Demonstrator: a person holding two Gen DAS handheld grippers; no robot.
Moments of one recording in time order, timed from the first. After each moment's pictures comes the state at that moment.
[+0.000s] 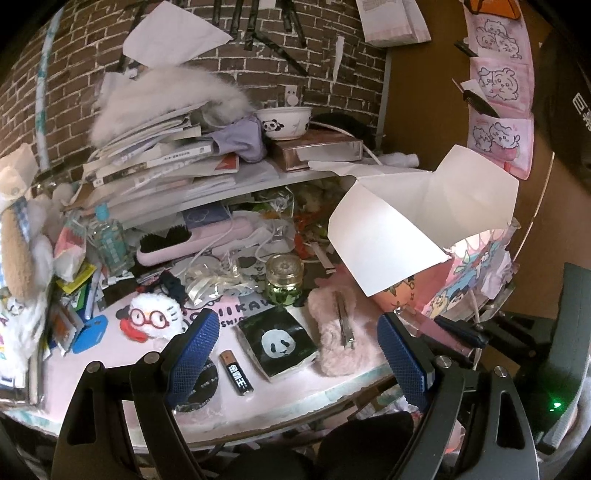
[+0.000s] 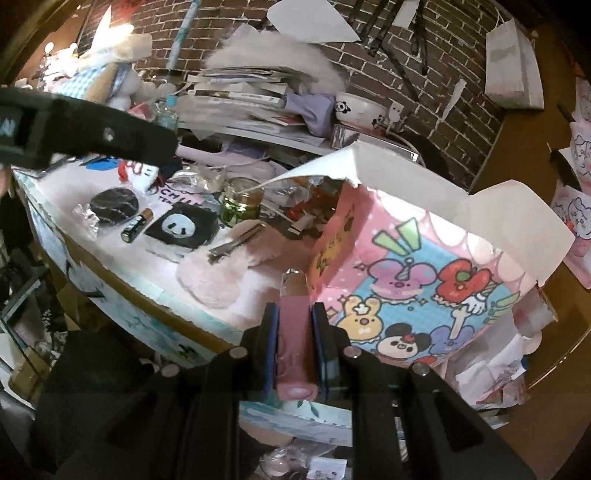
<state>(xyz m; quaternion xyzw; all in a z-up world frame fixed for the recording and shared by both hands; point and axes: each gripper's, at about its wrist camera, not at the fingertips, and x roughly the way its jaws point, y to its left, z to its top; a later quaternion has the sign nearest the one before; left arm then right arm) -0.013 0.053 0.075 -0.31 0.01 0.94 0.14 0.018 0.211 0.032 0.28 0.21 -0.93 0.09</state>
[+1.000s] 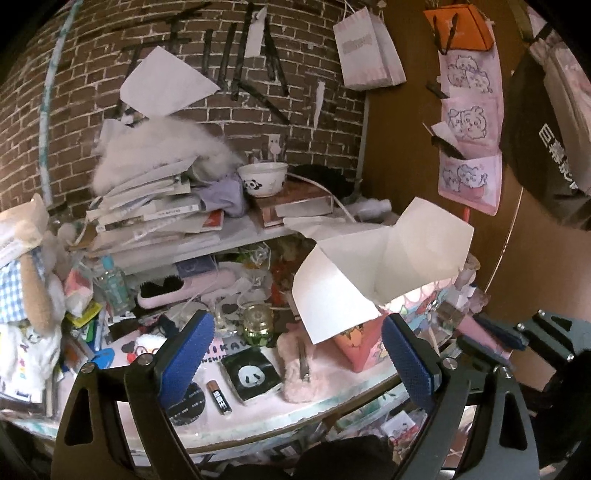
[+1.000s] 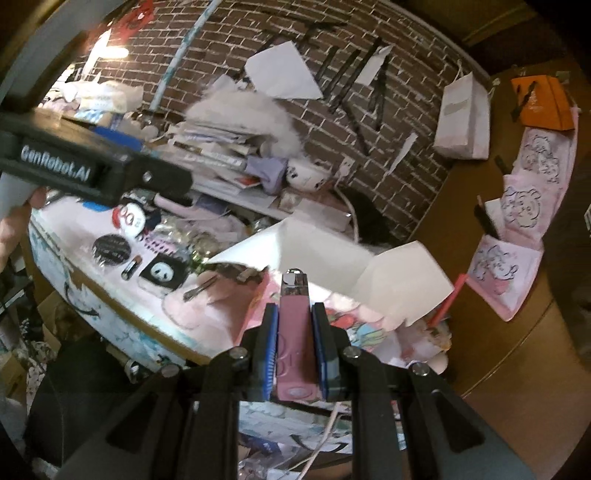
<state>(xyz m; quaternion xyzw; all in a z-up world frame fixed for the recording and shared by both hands) 0.025 0.068 0.135 -0.24 0.00 0.96 0.16 0.091 0.228 0.121 0.19 0.25 -0.95 0.03</state>
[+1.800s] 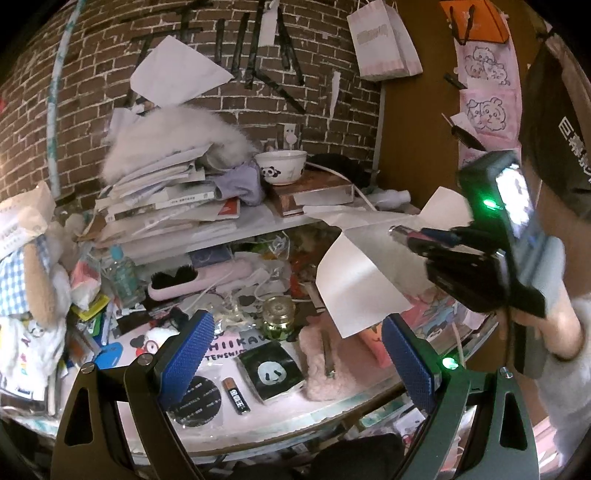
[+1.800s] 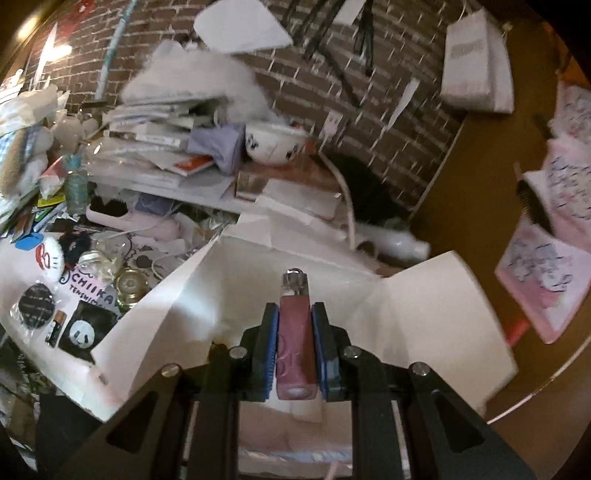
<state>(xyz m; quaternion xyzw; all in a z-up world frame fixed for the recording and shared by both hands) 0.008 0.057 0.117 -0.26 0.00 0.96 0.13 -0.089 0.250 0.127 0.29 0.20 -0.94 0.00</state>
